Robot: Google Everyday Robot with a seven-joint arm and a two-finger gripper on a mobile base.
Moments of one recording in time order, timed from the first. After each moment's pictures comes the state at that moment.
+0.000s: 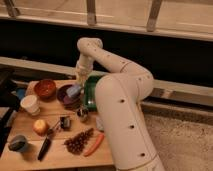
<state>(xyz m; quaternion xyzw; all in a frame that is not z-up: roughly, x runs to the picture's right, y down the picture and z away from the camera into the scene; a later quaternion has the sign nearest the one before) -0.152 -0.057 0.896 -0.40 0.05 0.52 0.76</state>
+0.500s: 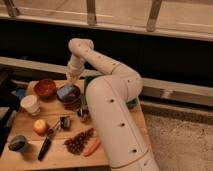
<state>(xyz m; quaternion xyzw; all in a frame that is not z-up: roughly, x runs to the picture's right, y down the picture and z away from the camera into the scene) -0.198 -0.042 0.889 -0.43 0.02 0.49 0.76</state>
